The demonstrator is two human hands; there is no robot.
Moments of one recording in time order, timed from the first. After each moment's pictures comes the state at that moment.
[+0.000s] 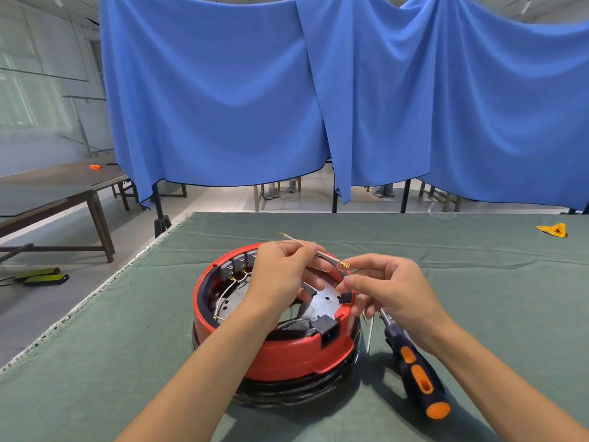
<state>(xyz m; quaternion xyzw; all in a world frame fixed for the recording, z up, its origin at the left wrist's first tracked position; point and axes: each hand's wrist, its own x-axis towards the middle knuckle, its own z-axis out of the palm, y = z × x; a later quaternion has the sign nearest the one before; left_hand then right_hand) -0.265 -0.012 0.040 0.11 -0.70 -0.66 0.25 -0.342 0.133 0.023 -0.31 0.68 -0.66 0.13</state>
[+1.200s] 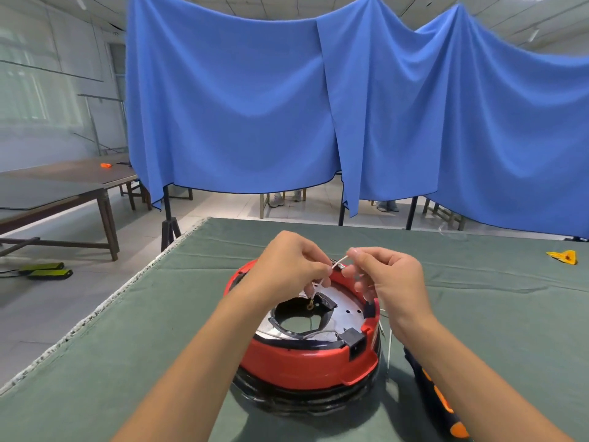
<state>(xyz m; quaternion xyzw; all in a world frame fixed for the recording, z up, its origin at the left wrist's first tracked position) -0.246 -0.051 0.069 0.08 -0.86 -0.47 0.18 -0.323 0.085 0.047 -0.21 0.64 -0.73 0.05</state>
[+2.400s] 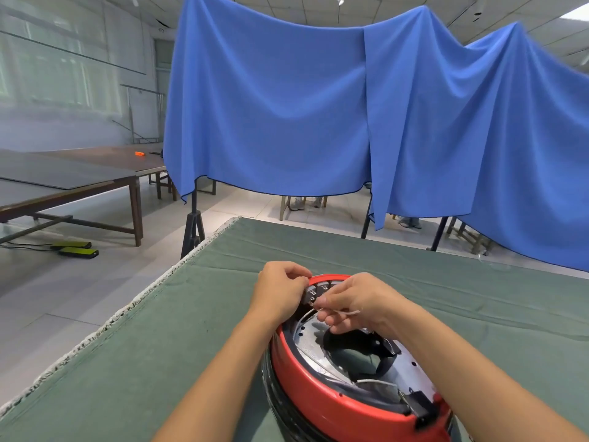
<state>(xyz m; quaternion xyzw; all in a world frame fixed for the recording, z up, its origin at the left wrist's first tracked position) -0.260 -0.121 0.008 0.25 -0.78 -0.50 0.30 -0.329 0.005 0.047 -0.26 0.76 -0.48 0.35</state>
